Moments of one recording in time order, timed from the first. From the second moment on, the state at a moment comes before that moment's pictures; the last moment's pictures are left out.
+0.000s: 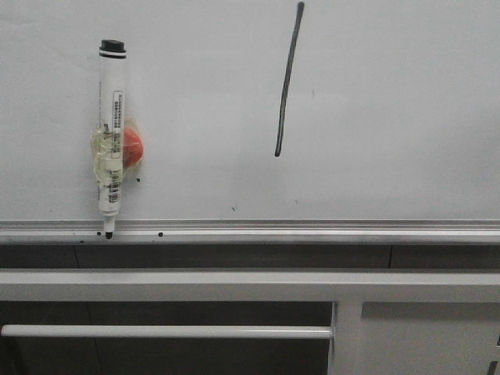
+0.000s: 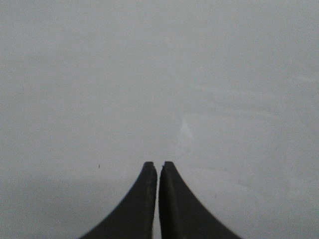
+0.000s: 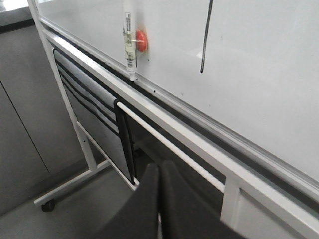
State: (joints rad) left arm -0.07 0.00 0.00 -0.37 0.00 0.24; right arm 0.93 0.29 -0.13 -0.73 0.20 0.76
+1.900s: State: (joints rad) left arm 0.03 0.00 0.01 -0.09 0.33 0.03; right arm 0.93 0.29 -0.13 -0.73 0.20 0.76
